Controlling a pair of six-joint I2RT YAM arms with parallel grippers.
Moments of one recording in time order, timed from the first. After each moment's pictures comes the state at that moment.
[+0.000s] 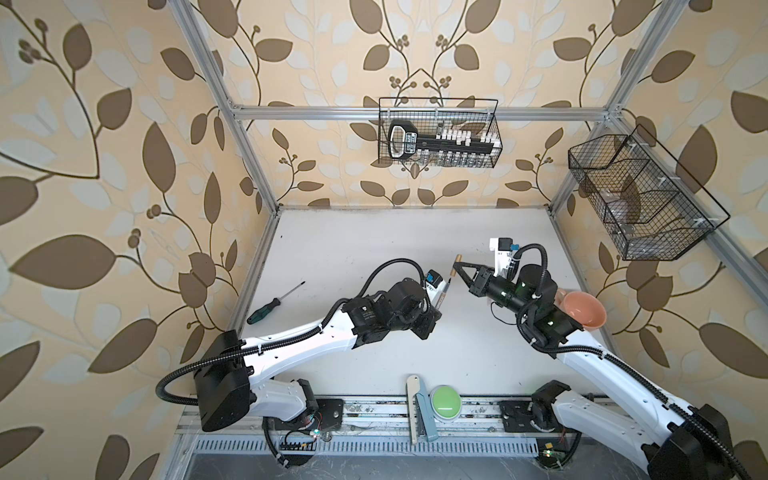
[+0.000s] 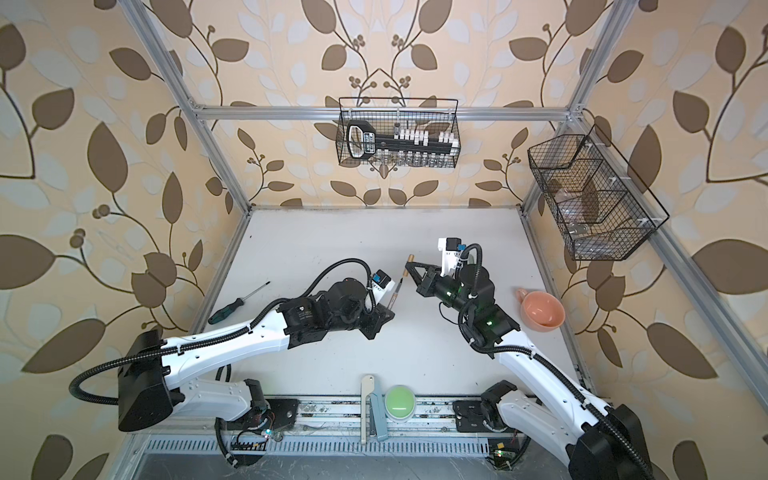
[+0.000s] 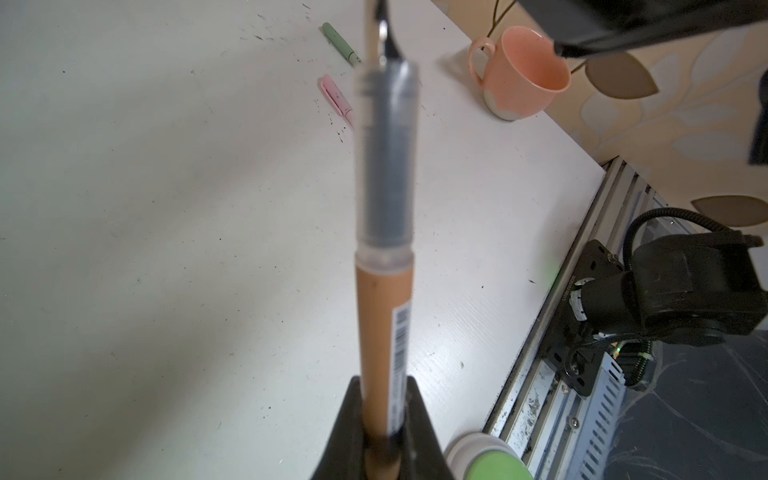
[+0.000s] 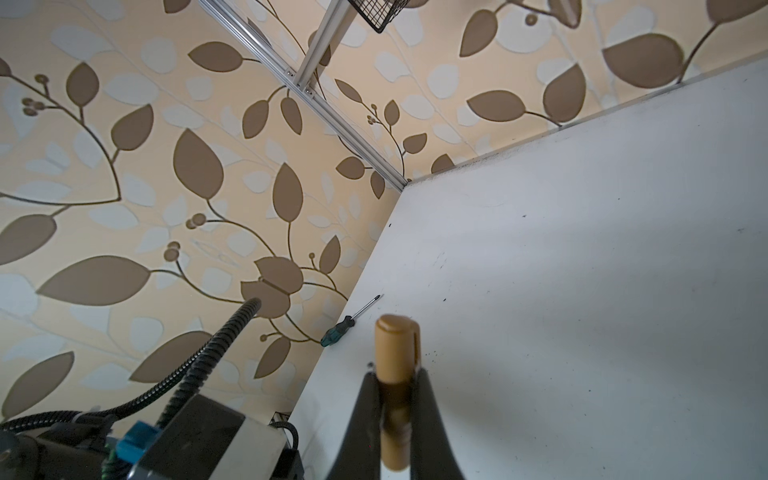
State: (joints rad) left arm -1.00 1.31 0.96 -0.31 0.07 -0.34; right arm 0.45 0.96 0.63 0.20 -0.29 0.74
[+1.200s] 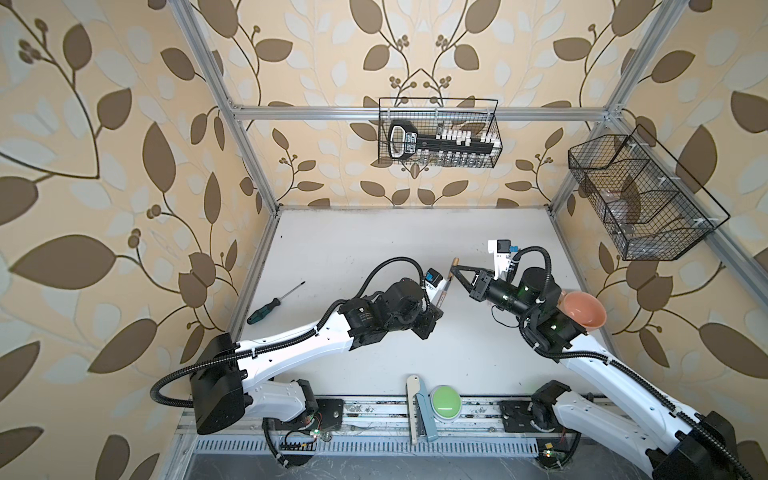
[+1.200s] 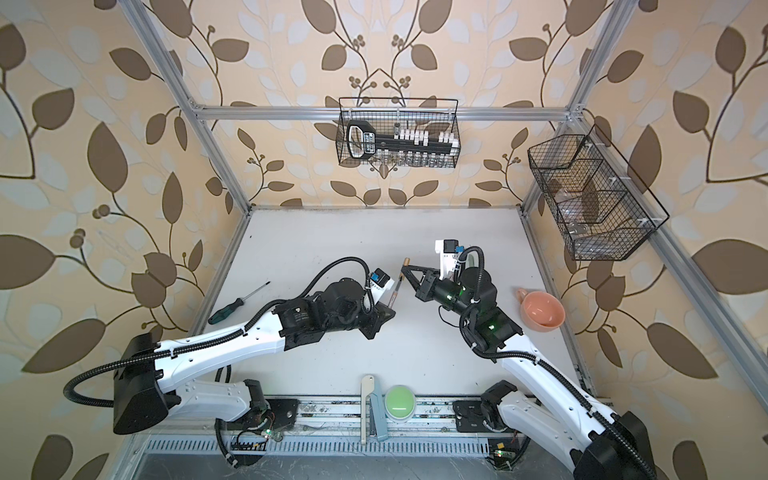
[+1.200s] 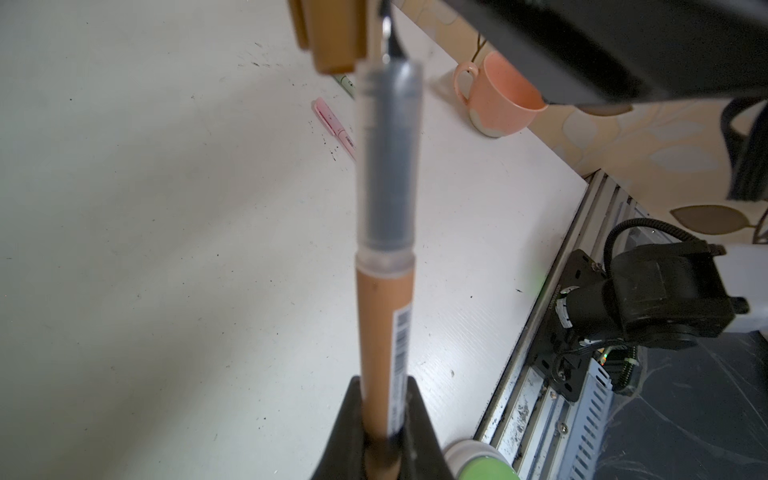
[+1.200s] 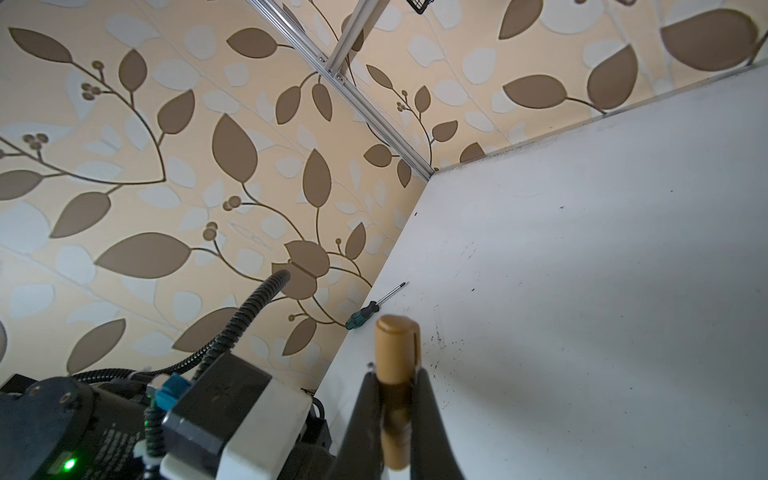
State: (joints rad) left arm -1.00 1.28 0.96 -0.29 0.06 -0.34; right arm 0.49 0.92 0.63 0.19 -0.34 0.75
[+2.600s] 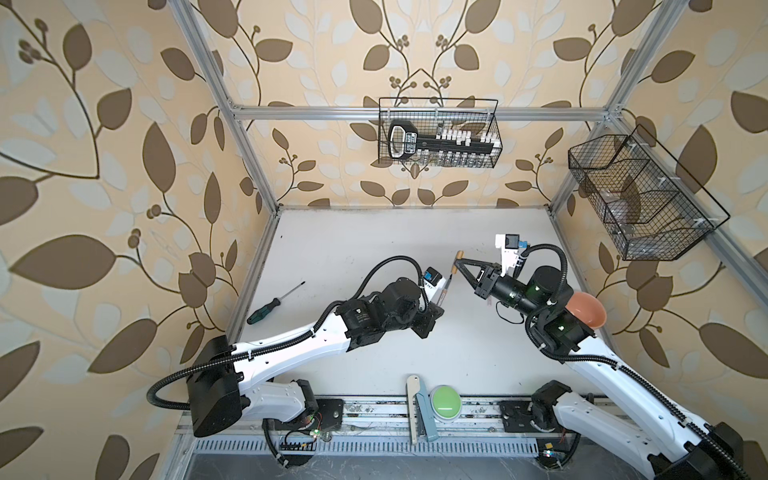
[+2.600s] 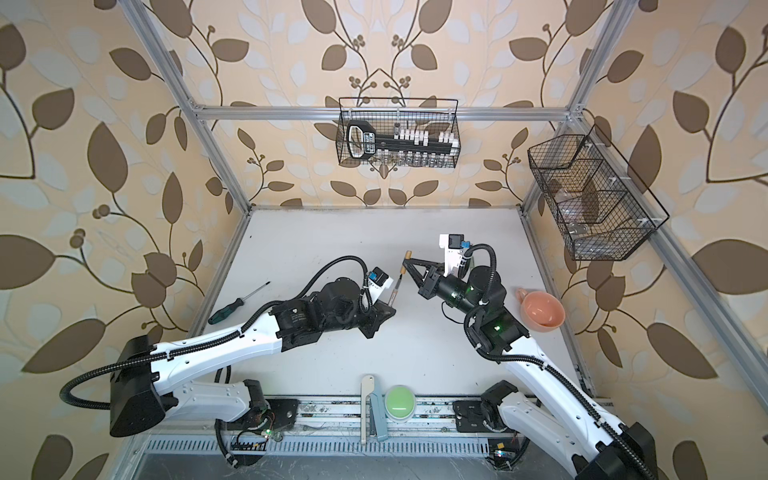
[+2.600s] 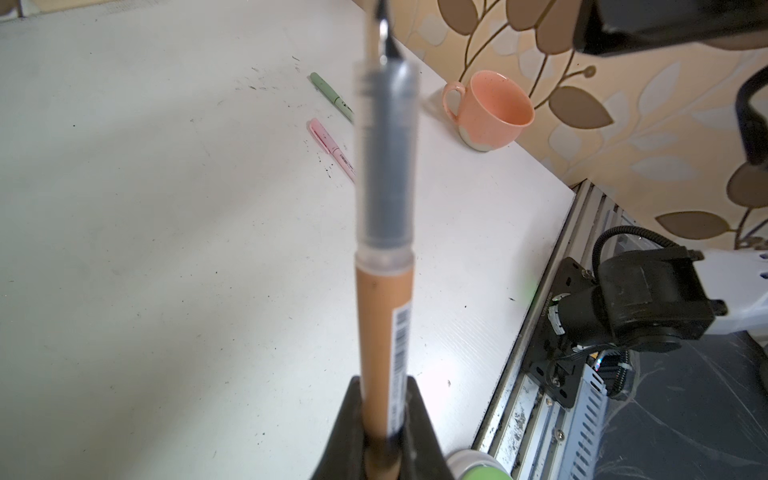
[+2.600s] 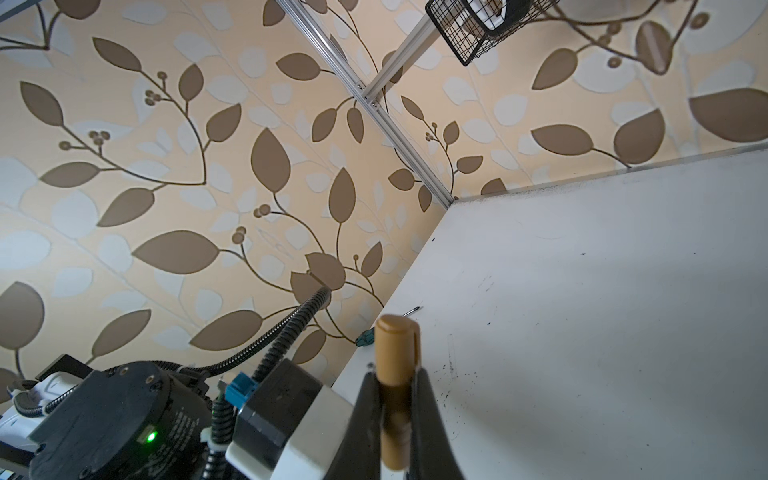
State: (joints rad) left arm -1.00 1.26 0.94 -0.25 0.07 -0.32; right arm 0.48 0.88 0.67 0.22 -0.37 0.71
